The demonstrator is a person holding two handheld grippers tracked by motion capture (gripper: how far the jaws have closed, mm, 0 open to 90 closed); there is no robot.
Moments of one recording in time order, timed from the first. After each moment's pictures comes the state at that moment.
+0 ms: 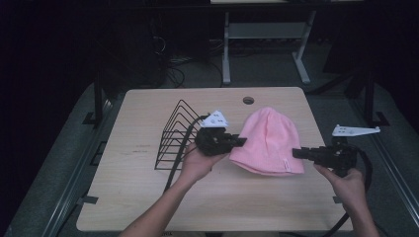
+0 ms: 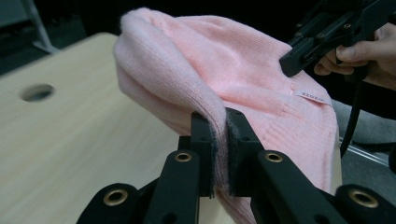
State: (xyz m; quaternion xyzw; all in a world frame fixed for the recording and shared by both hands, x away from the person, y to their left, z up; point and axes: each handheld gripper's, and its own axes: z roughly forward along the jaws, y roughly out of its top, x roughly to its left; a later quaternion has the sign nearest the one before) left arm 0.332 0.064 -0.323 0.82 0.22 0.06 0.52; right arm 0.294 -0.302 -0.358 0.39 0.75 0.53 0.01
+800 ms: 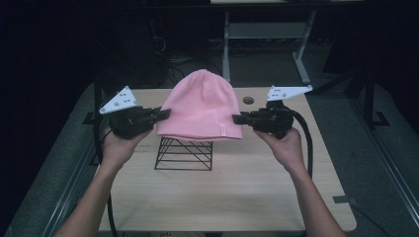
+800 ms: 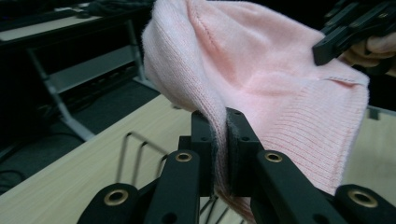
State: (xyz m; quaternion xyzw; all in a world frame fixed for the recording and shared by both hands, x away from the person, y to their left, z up) left arm 0.334 0.238 -0.270 0.78 0.25 0.21 0.53; right arm 0.354 -0.151 -0.286 0.24 0.79 0.56 0.06
